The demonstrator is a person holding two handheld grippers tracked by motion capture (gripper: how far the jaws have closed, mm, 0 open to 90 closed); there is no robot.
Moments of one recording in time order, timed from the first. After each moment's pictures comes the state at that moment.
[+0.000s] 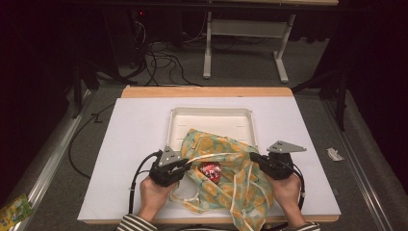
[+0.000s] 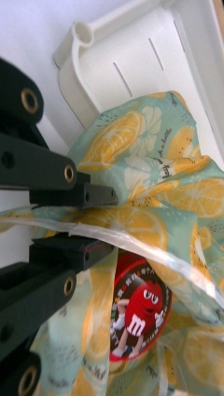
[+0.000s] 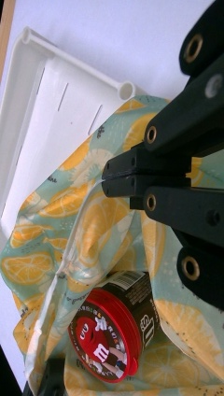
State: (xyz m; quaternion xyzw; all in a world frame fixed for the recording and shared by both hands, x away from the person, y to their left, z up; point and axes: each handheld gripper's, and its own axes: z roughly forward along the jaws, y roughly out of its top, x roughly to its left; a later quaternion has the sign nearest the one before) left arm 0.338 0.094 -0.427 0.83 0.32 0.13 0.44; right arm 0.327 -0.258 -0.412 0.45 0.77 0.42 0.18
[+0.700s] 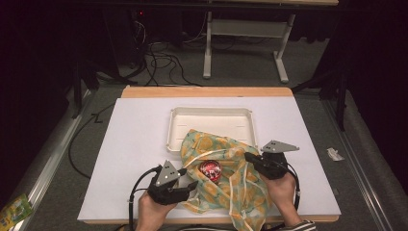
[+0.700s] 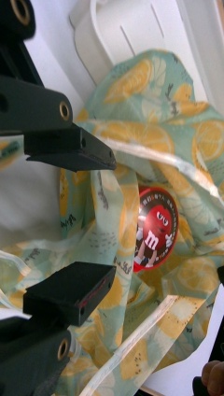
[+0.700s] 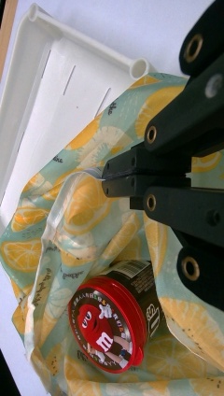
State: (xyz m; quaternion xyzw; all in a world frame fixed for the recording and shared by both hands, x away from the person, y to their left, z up) left arm 0.293 0.088 -0.419 0.83 0.30 0.12 0.45; right arm 0.330 -0.244 -0.412 0.44 0.78 0.41 0.18
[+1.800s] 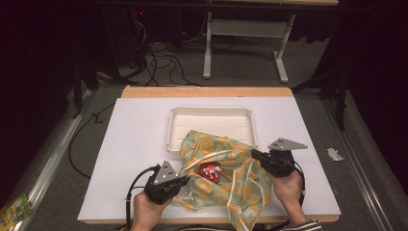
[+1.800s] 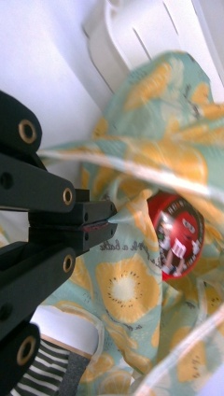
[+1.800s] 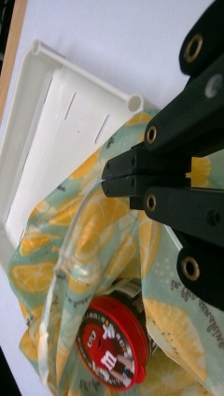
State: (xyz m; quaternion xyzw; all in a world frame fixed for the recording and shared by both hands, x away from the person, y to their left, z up) left arm 0.298 0.106 -0.421 0.85 0.29 0.11 0.43; right arm 0.332 -0.262 -0.406 0.45 0.77 0.41 0.19
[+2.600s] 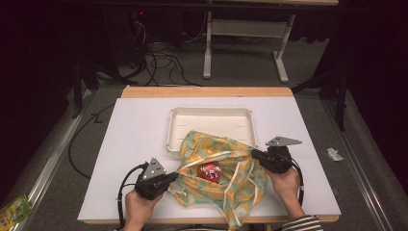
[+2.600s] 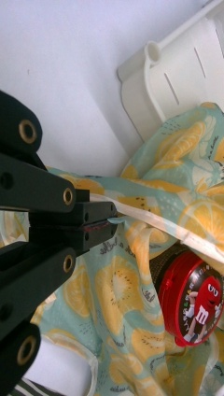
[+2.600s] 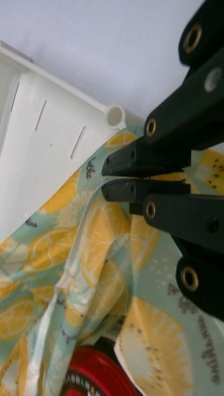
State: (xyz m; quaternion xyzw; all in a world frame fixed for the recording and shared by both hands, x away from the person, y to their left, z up) left arm 0.312 0.128 -0.437 0.84 0.33 0.12 0.42; right arm 0.351 -0.268 -0.427 0.47 0.78 0.38 0.17
